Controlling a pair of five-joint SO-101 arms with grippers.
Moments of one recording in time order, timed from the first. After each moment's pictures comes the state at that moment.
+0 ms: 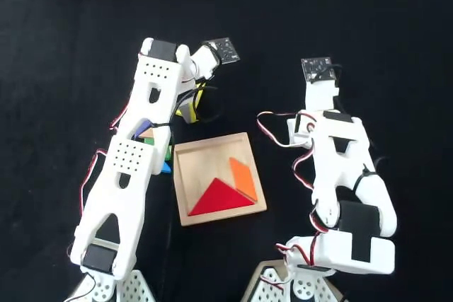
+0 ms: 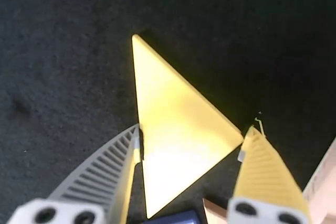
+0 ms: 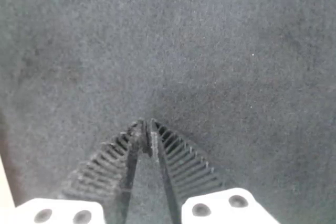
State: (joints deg) left arm 8.8 77.1 -87.3 100.1 -52.8; right arm 9.1 -2.6 43.1 37.5 13.7
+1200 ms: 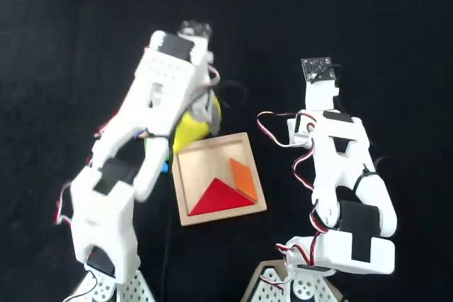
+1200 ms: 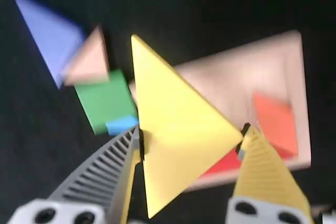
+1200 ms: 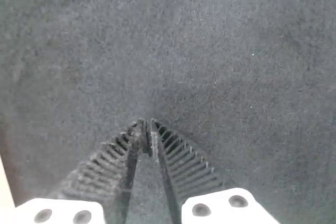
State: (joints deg) left arm 17.8 23.6 -23.8 100.4 13.8; right arm 9.1 -2.6 43.1 37.5 13.7
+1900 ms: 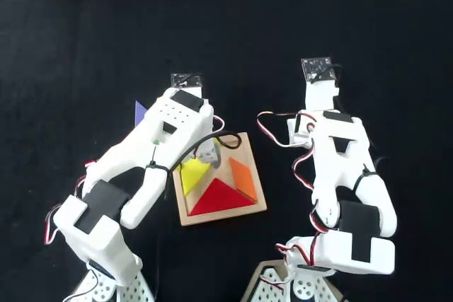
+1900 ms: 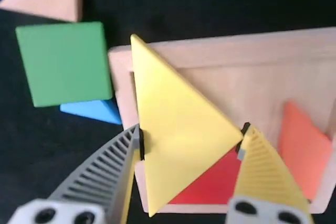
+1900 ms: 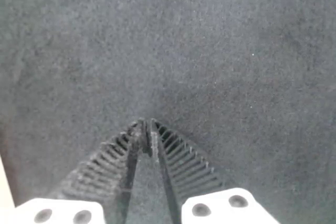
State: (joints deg) left arm 22.7 10.6 16.6 74.4 32.3; right arm 9.1 -2.6 43.1 37.5 13.7
